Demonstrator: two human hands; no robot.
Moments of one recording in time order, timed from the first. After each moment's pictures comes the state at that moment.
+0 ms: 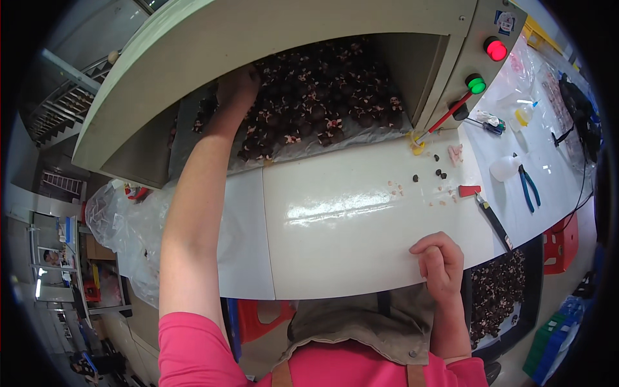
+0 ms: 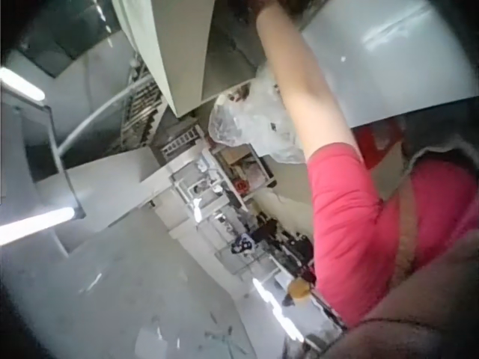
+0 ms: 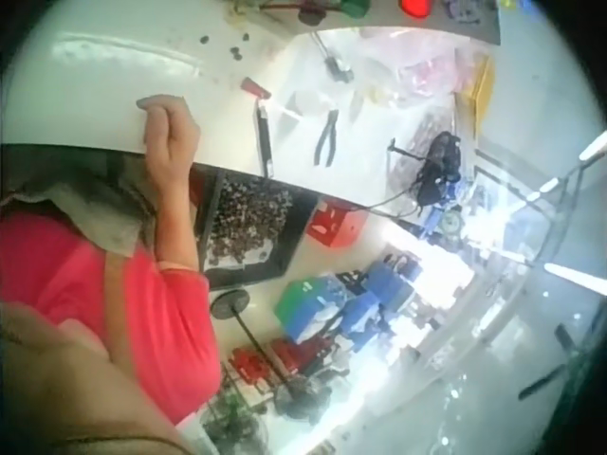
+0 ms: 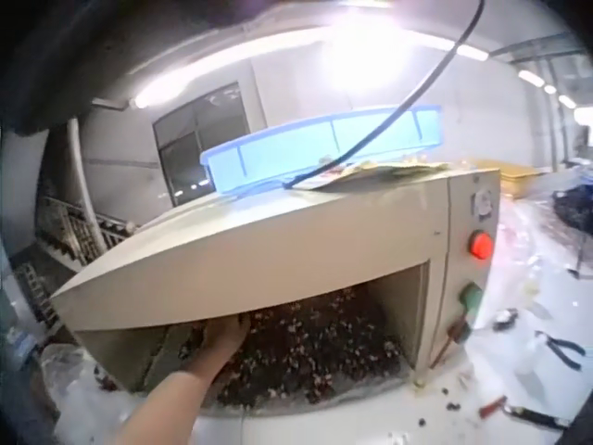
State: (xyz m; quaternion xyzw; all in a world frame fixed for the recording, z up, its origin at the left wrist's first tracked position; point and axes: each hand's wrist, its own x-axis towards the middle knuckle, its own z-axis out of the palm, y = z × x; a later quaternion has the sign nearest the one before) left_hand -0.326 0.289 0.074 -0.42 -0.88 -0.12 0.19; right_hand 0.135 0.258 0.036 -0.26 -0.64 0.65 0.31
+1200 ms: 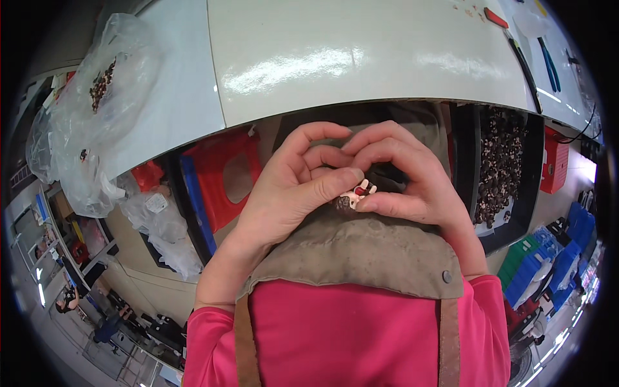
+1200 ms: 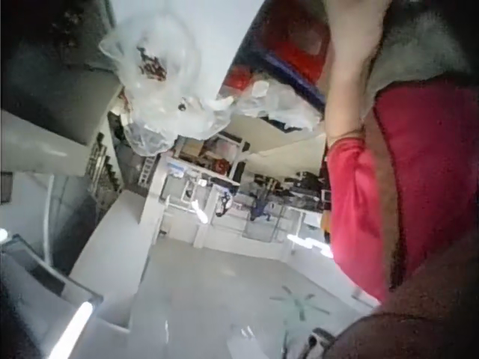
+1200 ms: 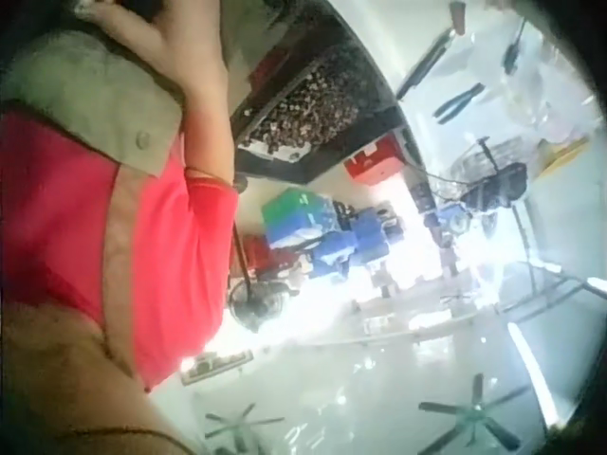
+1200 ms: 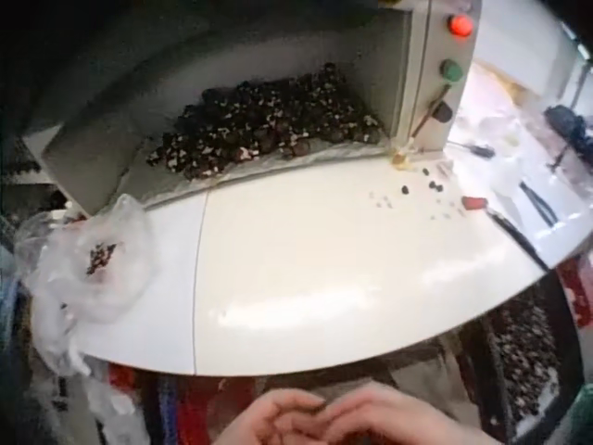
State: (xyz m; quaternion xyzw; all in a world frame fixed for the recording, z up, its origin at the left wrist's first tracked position) left_hand 0.018 0.005 0.016 -0.07 -0.47 -0.60 -0.65; right_hand 0.155 0.146 0.001 -0.08 -0.75 0.64 0.10
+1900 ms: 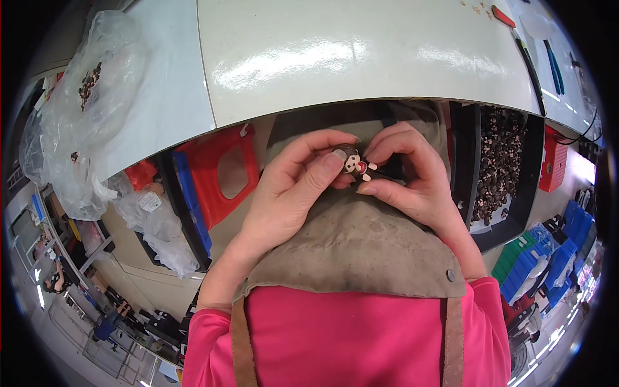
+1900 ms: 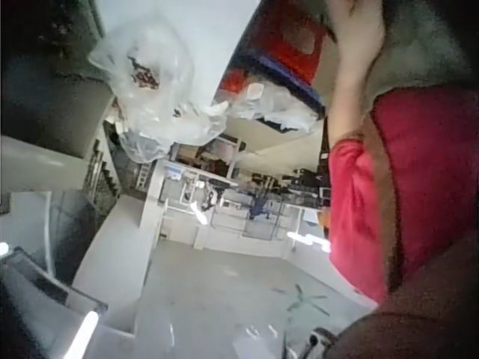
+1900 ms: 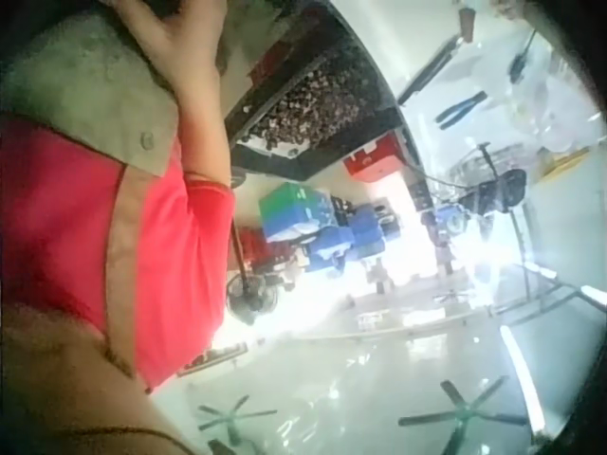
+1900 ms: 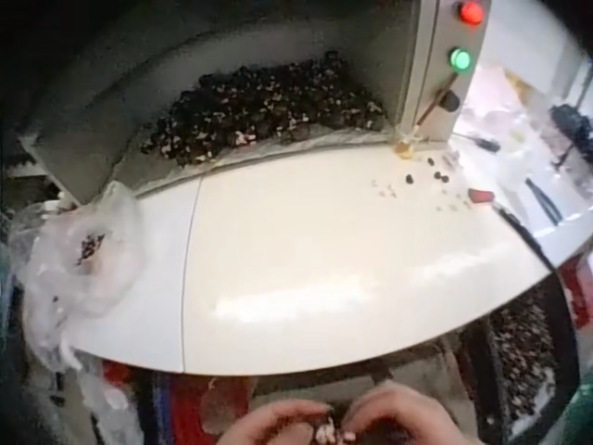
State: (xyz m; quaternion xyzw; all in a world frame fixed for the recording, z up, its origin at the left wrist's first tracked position) left_hand 0.027 0.002 -0.004 -0.09 -0.51 -0.61 -0.60; right_hand 0.165 0.137 -0.024 -0.14 -0.74 0.64 0.17
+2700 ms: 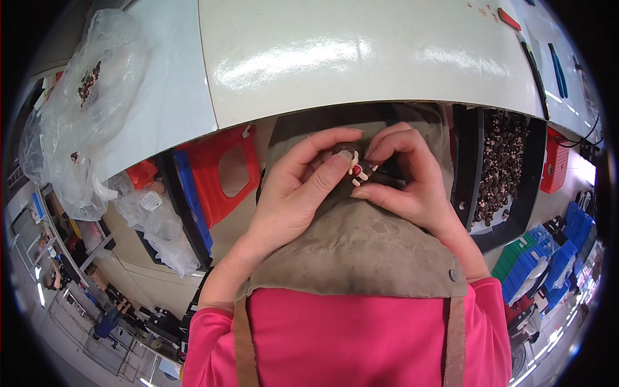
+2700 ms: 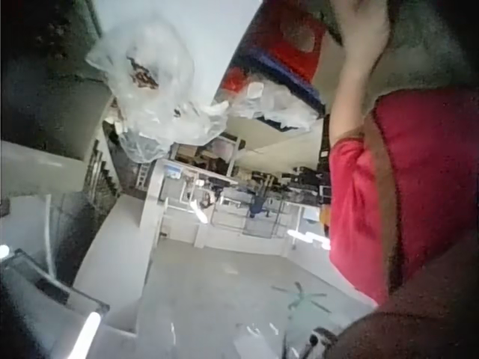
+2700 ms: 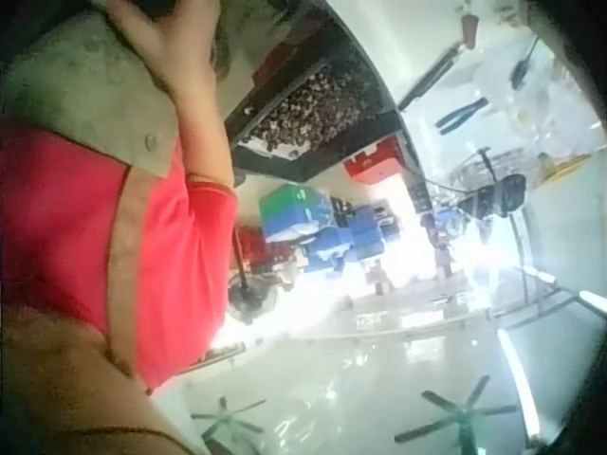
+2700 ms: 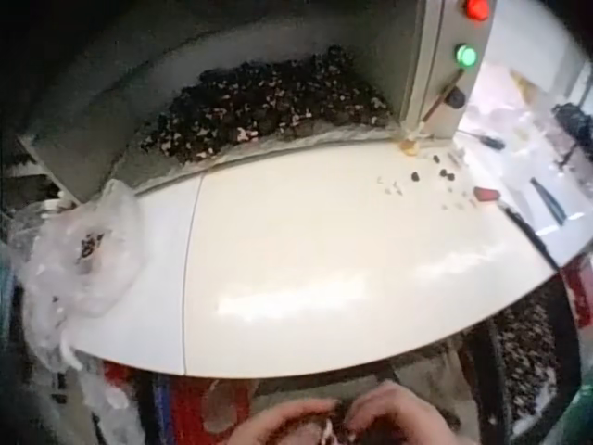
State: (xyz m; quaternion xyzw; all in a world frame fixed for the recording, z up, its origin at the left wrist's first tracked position) left_hand 0.028 0.004 -0.008 -0.10 -0.52 -0.61 -0.59; right_hand 0.160 0.130 -0.034 -0.16 -0.73 0.64 0.18
